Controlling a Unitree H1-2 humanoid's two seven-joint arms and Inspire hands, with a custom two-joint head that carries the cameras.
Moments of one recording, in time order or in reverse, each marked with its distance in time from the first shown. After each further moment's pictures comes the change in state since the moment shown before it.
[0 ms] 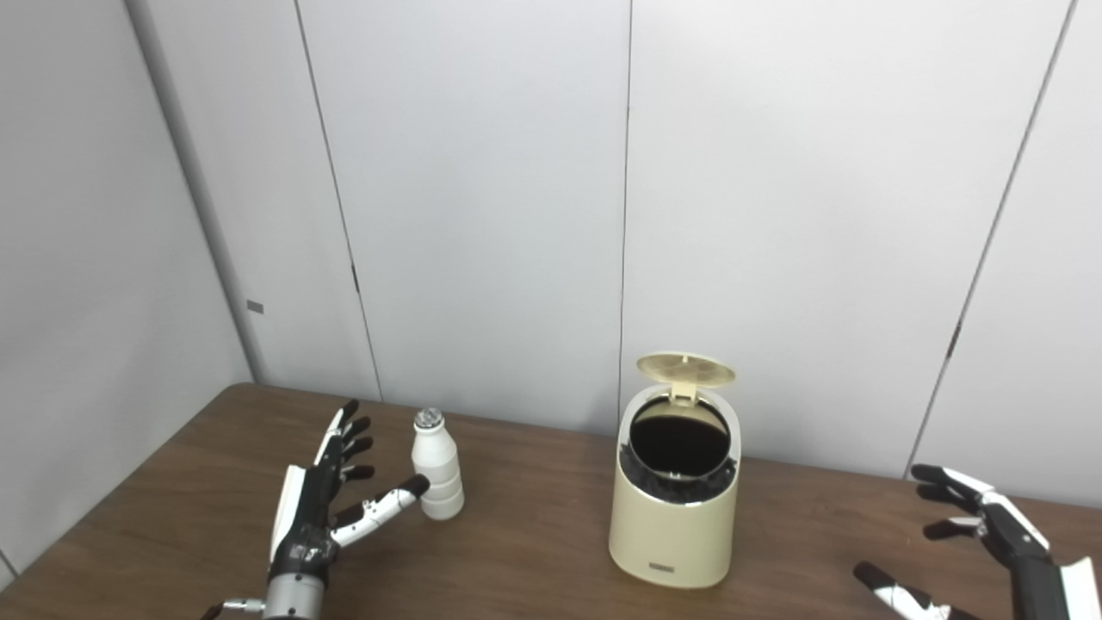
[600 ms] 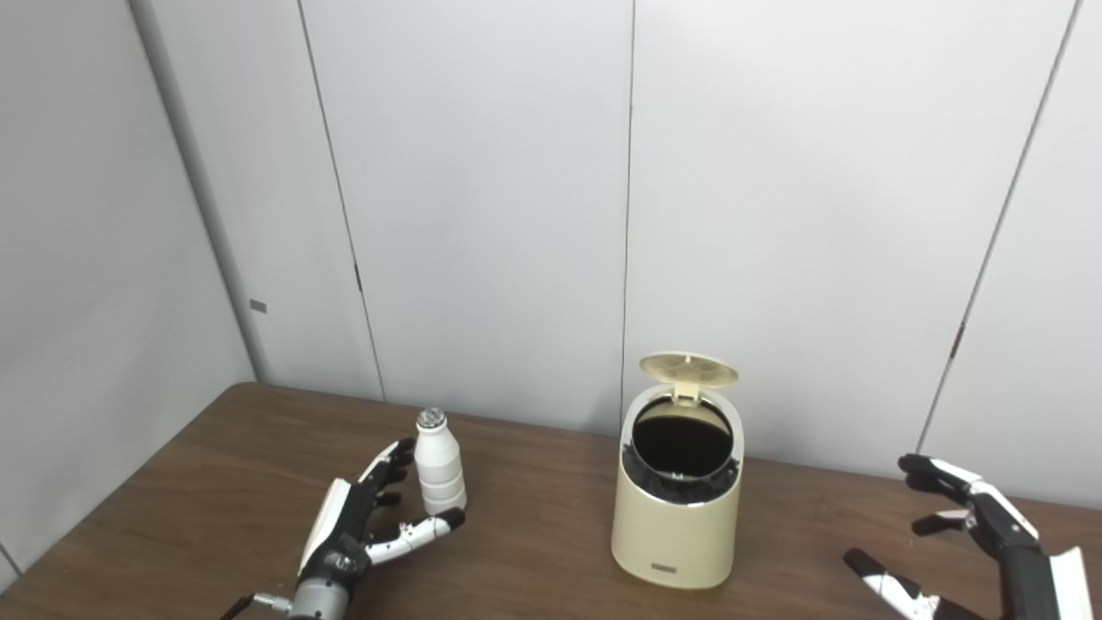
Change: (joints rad) left arm -0.021 0.034 -0.085 -0.007 0.053 0.174 -0.091; right arm 0.009 0.029 -0.009 -0.078 -0.010 0.077 0.047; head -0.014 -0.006
